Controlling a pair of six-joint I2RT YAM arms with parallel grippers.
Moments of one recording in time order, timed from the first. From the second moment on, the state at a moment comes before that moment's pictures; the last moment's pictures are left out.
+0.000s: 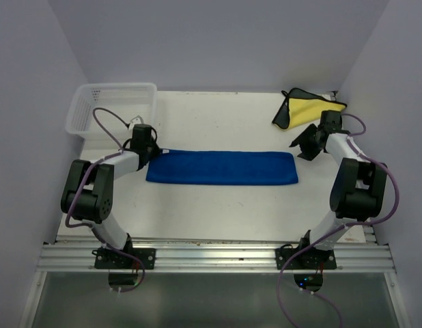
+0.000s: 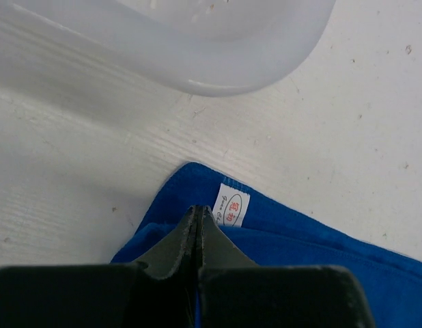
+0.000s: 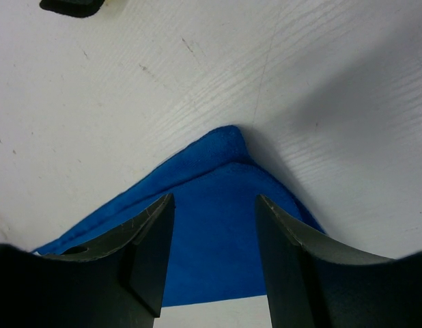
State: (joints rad) left arm -0.17 1.69 0.87 0.07 -0.15 -0.65; right arm -0.17 1.72 1.17 -0.47 -0.17 0.69
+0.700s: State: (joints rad) left arm -0.22 1.50 0.74 0.11 -0.16 -0.63; right arm -0.17 1.69 1.16 -0.47 -0.20 0.66
